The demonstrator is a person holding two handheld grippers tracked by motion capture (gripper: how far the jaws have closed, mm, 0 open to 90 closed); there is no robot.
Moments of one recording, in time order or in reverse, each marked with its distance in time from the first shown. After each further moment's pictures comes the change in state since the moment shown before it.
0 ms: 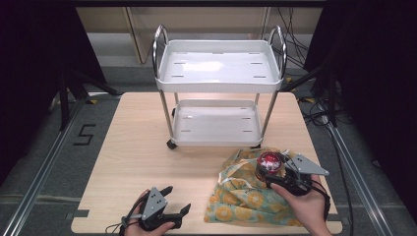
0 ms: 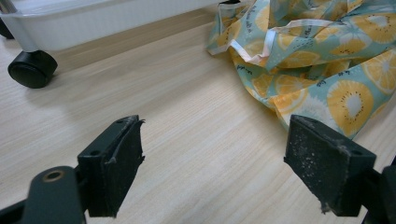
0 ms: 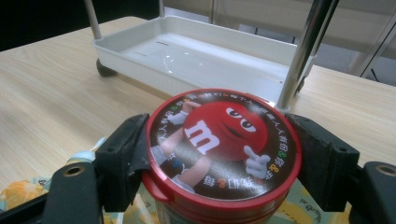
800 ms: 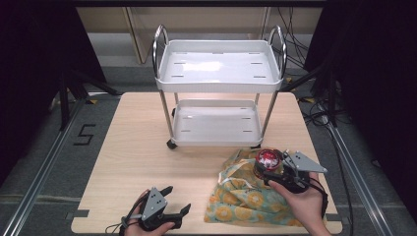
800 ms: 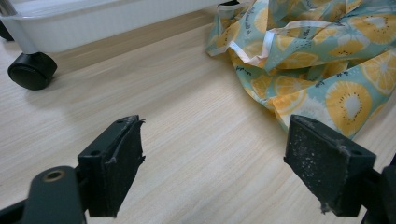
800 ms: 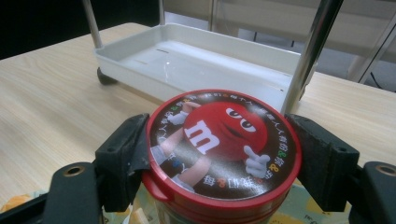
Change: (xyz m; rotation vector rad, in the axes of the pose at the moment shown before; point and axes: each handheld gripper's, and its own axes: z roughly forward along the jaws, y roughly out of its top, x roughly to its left) left arm 0.001 0.000 0.000 0.004 -0.005 0.025; right arm 0.003 0.008 0.004 -0.016 0.006 0.015
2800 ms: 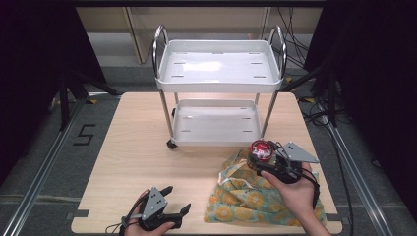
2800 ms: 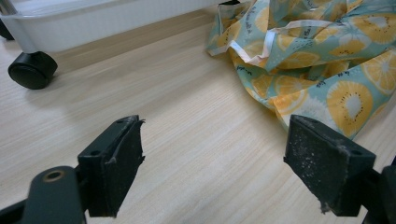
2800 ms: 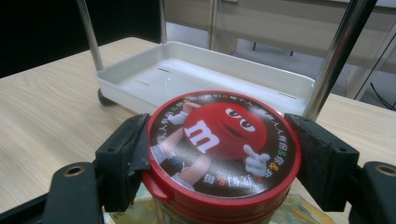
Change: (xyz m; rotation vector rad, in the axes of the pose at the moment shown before) left arm 0.000 0.000 0.000 0.001 0.004 0.000; right arm 0.008 0.023 0.017 -0.026 -0.011 0.015
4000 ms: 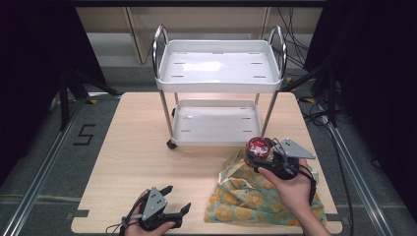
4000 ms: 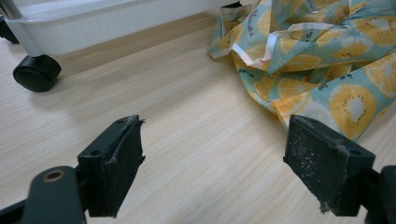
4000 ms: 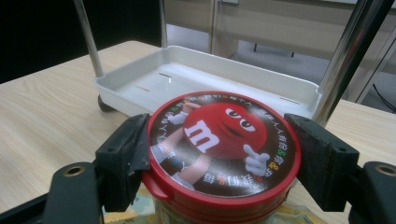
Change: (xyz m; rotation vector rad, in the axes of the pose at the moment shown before) left arm -0.001 0.000 0.000 -0.004 0.007 -0.021; right arm -0.001 0.007 0.009 -0.008 0.004 -0.019
